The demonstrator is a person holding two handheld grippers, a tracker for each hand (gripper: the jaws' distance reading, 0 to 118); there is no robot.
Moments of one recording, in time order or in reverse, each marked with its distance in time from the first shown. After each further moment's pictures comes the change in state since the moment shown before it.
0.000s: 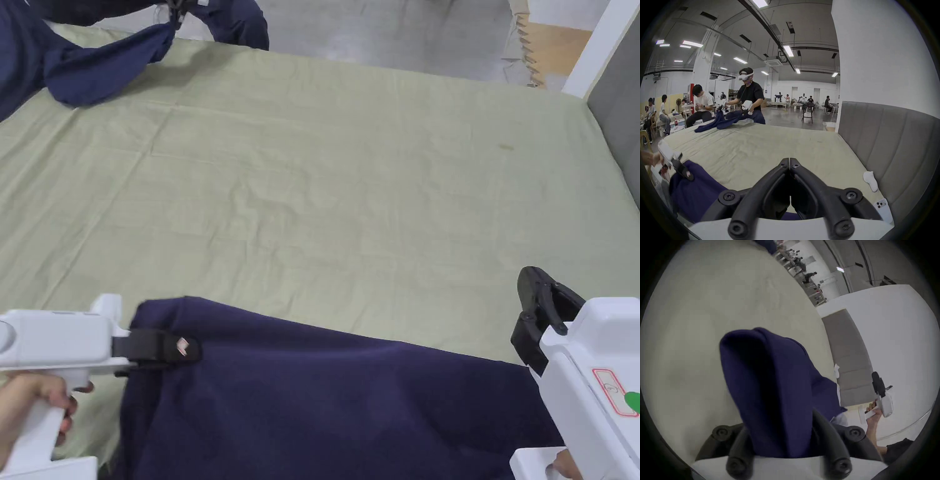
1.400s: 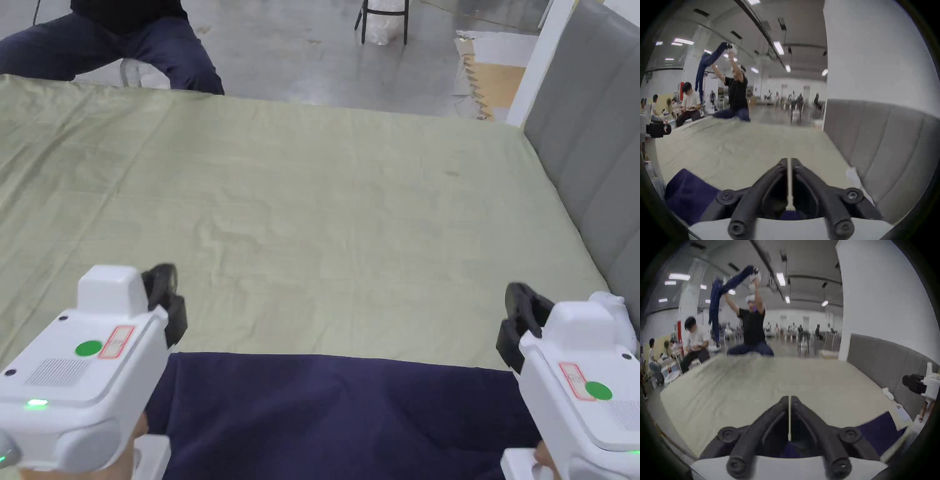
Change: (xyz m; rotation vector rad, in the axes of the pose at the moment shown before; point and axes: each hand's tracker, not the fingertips) left arm 0.235 -0.103 -0.034 0.839 0.640 -0.631; right arm 0.034 -0.002 0.021 0.059 -0.140 0.015
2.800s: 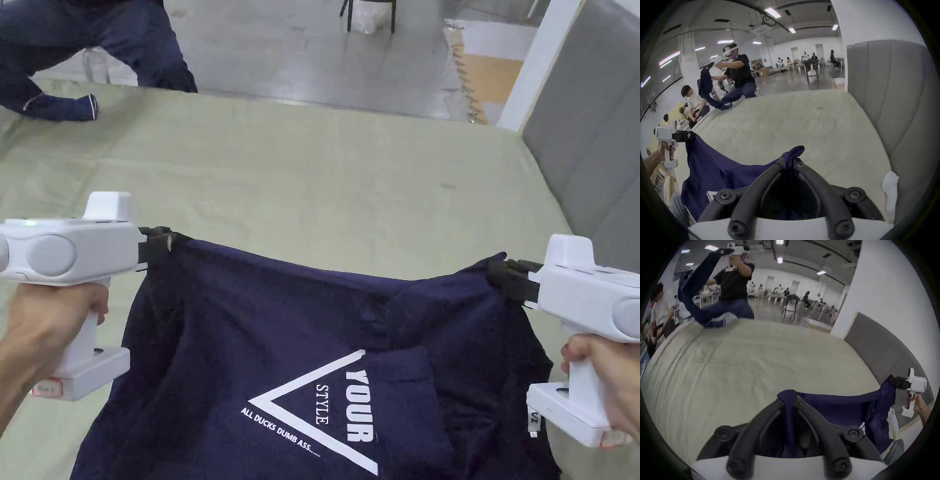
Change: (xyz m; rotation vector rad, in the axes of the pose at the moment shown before) left arm -0.065 0.041 -0.263 -0.450 -0.314 0.084; right arm 0.102 0.010 -0.226 -0.453 0.278 -0.196
